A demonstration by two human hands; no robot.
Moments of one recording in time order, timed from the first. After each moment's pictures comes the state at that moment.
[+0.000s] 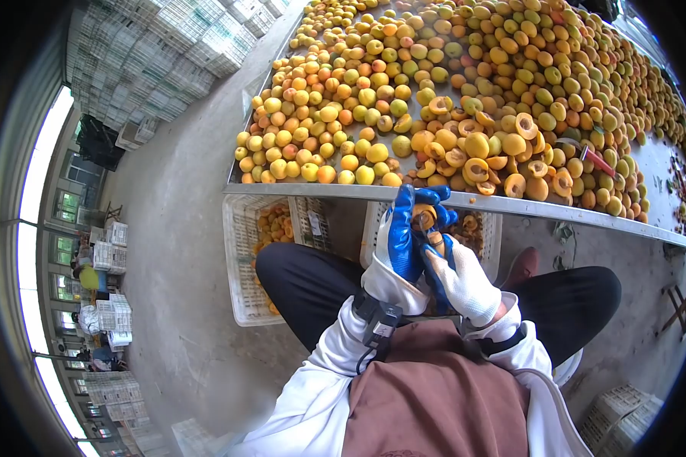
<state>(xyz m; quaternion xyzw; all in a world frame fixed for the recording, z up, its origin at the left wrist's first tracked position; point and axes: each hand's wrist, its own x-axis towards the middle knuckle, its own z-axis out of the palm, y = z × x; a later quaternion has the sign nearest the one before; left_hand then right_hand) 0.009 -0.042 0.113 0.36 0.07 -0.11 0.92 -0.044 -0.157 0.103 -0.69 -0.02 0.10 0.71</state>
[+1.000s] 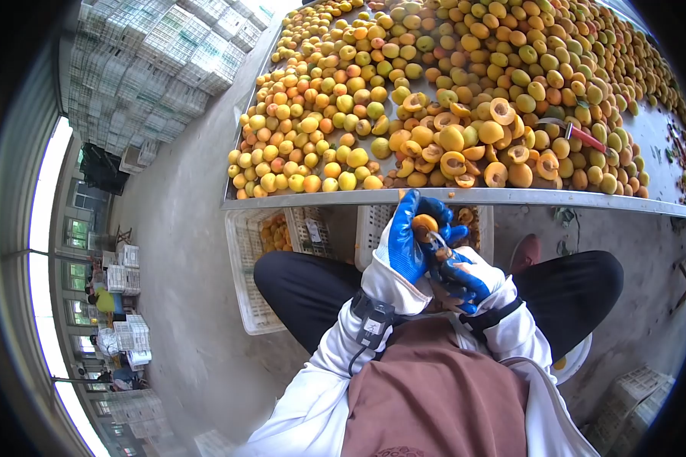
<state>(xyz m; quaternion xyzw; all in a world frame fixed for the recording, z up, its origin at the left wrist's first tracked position) 0.012 -0.061 0.089 0.29 0.10 -0.29 0.91 -0.058 -0.218 0.038 -0.30 -0.05 0.33 0.90</state>
